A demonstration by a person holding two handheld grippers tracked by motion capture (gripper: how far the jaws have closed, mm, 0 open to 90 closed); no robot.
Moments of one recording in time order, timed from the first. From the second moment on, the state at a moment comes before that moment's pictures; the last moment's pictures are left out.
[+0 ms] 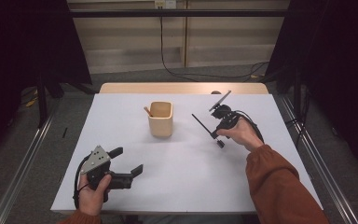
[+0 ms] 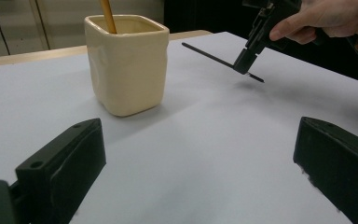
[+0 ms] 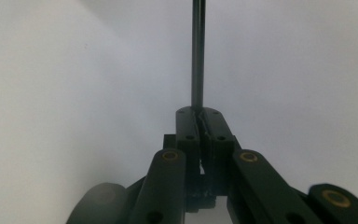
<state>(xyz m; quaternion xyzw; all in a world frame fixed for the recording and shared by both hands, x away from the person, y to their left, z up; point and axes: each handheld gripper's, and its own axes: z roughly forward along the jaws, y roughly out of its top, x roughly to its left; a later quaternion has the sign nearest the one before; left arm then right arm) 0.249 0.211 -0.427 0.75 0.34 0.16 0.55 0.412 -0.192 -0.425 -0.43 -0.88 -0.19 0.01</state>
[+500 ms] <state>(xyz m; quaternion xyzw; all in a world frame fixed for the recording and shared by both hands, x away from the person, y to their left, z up) 0.249 0.212 -0.426 0.74 0.34 0.16 0.55 0.402 -0.210 -0.416 -0.42 -0.86 -0.28 0.00</state>
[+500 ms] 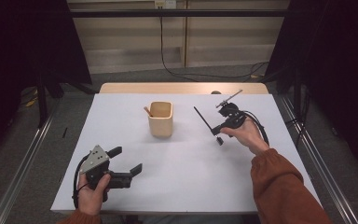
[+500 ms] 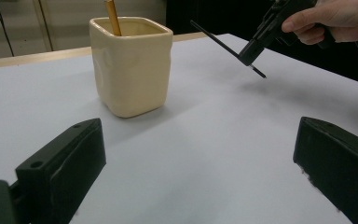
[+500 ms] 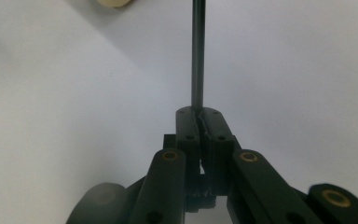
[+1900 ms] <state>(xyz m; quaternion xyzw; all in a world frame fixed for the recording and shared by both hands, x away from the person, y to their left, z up) 0.247 0.216 -0.423 0.74 0.34 0.18 0.56 0.369 -0.246 -0.391 -0.35 -0.77 -0.52 -0.08</state>
